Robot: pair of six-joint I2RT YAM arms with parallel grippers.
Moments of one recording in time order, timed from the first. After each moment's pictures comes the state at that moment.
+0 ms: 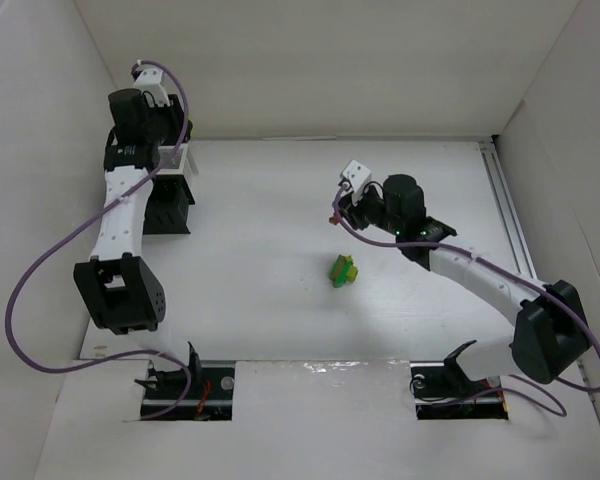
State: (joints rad) left arm 0.10 1.64 1.63 -0.30 0.31 -0.08; right arm 0.57 1.37 0.97 0.10 -0.20 -0.34
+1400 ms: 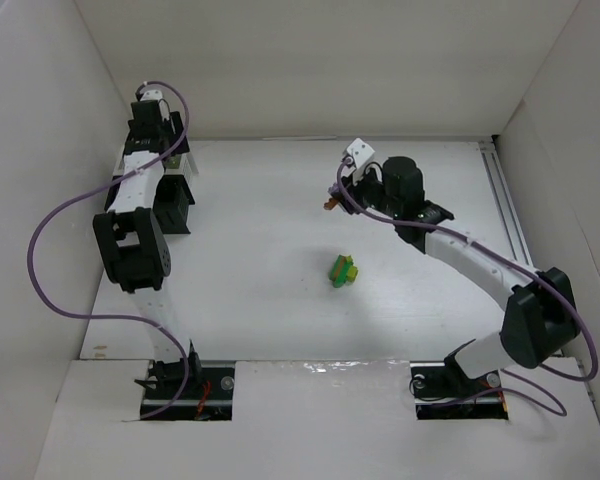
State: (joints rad) left arm 0.12 2.01 1.78 -0.34 -0.11 -0.07; right arm 0.52 1.46 1.11 0.07 -0.24 -0.22
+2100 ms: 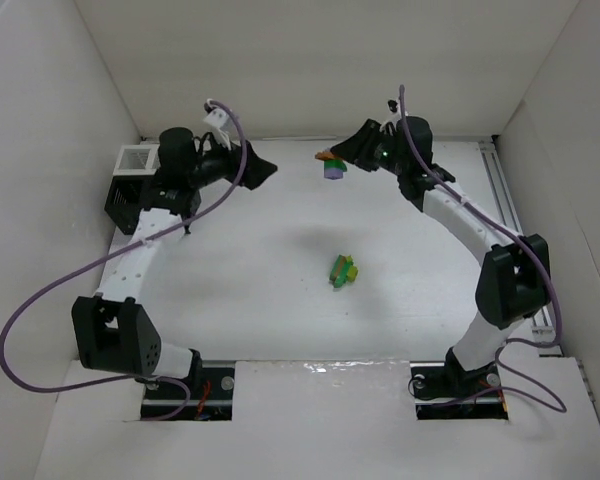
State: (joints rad) left arm -0.14 1.39 1.24 -0.03 0.70 -0.16; right arm 0.35 1.70 1.41 0.08 -0.36 0.70
